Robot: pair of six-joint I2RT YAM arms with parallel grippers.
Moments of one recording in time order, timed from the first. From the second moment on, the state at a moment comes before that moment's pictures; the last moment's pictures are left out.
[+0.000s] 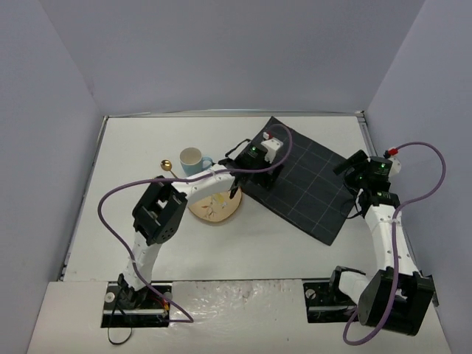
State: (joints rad) left arm -0.82 2.08 1.62 -0.22 -0.01 -0.09; right arm -0.23 1.07 0.75 -0.33 -0.02 0.70
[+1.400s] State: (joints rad) left arm -0.59 2.21 1.64 -0.19 -0.01 -0.21; right arm -0.51 1.77 0.66 0.56 -0.26 0.72
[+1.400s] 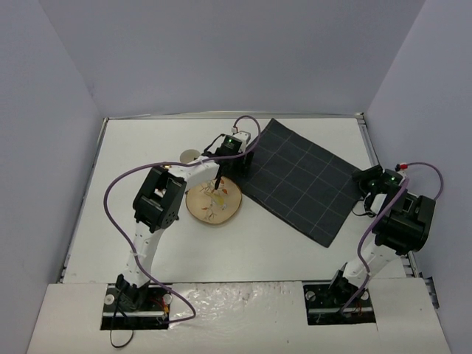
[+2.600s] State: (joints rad) left arm -0.59 2.21 1.64 -0.22 -0.02 -0.17; right arm 0.00 2.32 1.46 0.45 -0.53 0.53
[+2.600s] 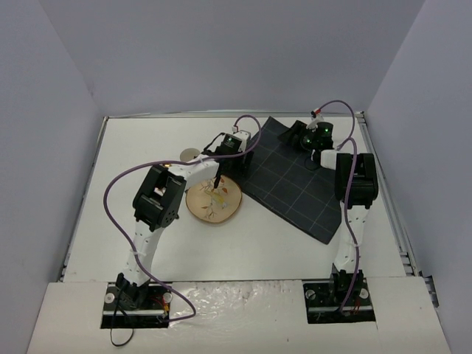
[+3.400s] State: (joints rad) left arm -0.58 2.22 1.73 -0.34 -0.05 -0.19; right arm -0.16 2.27 1.47 0.34 -0.51 0.48
